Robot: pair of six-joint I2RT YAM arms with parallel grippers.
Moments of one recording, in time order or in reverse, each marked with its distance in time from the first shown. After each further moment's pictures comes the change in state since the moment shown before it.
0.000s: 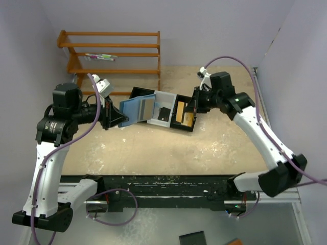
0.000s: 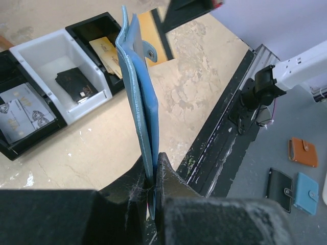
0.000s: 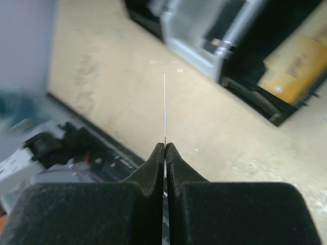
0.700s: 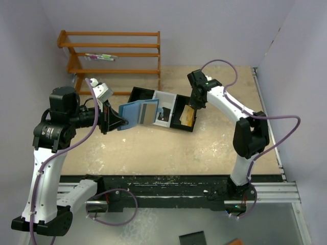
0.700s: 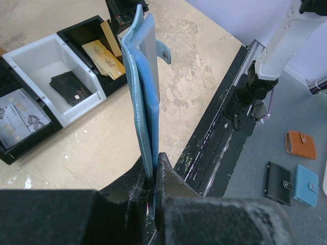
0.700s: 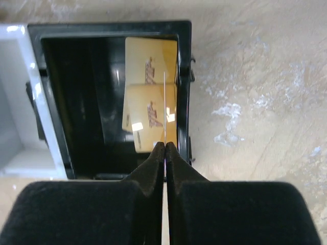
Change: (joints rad) left arm 0.000 -0.048 0.000 -0.037 0.029 0.046; right arm 0.002 0.518 0.173 -0.095 0.652 0.185
